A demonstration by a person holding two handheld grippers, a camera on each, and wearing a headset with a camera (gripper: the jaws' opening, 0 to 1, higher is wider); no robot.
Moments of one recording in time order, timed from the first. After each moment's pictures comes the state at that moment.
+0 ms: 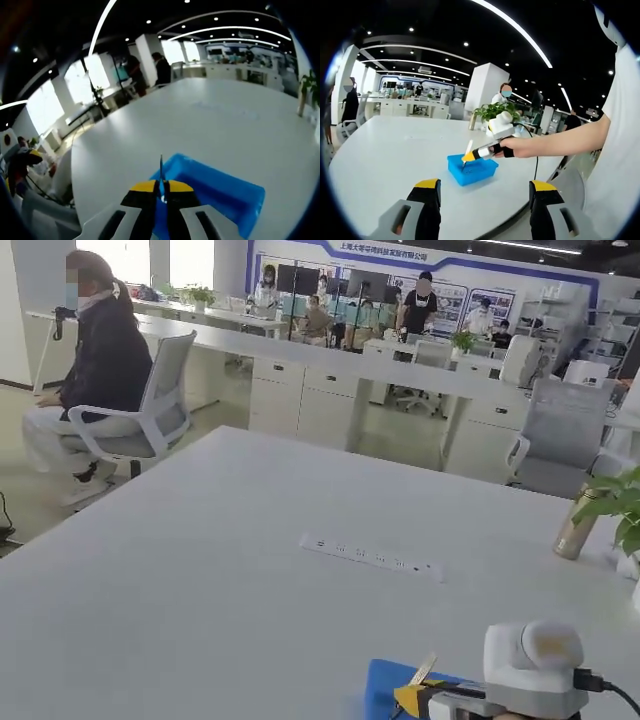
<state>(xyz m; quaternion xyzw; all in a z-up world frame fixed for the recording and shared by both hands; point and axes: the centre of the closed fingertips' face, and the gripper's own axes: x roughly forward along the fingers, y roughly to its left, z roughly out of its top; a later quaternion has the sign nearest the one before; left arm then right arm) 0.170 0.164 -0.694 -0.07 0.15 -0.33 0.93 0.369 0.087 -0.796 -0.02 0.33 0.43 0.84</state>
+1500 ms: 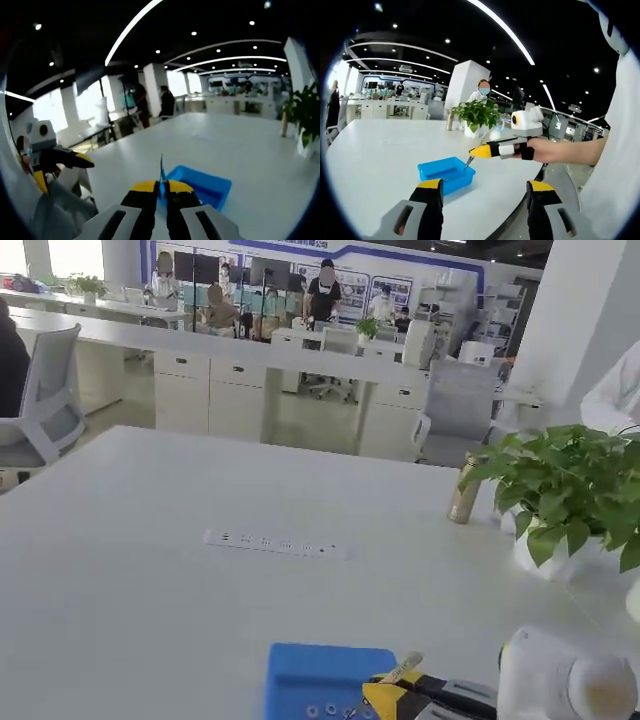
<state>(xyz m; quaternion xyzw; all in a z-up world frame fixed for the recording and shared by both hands) 0.185 0.084 -0.684 -0.05 0.15 -0.40 0.90 0.293 0.011 -0.705 0.01 0.19 0.43 0.88</state>
